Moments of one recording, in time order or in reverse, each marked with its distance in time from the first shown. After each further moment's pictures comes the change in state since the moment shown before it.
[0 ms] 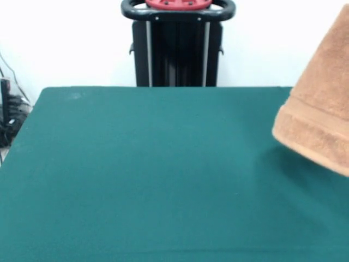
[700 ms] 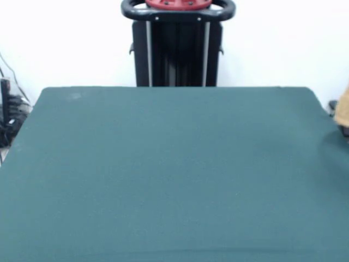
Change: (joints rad) arm 0.310 -0.055 -0.121 0.025 0.015 0.007 0.000
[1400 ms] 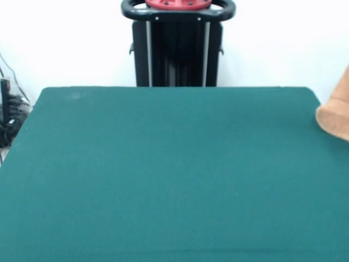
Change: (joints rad) arm 0.374 0.205 -0.403 -0.001 -0.091 -0.140 0.000
